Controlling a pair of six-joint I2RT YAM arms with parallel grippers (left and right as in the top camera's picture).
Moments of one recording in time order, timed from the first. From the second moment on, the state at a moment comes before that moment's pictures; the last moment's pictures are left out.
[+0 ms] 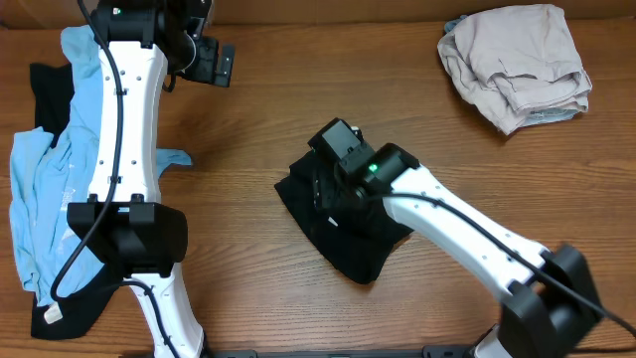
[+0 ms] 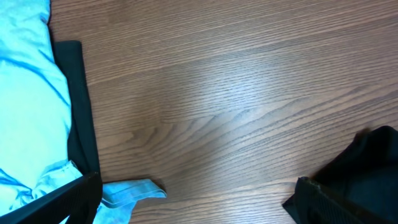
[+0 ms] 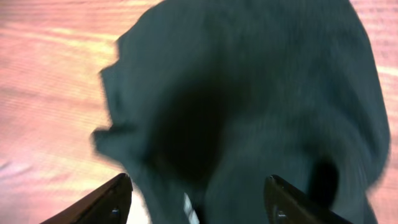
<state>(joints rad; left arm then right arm) -0.03 2.13 2.34 -1.34 0.07 0.13 0.71 1.75 1.36 -0.84 0.06 0.57</state>
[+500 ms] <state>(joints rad) -0.03 2.13 2.34 -1.34 0.07 0.13 0.69 1.82 1.38 -0.77 0.02 0.51</state>
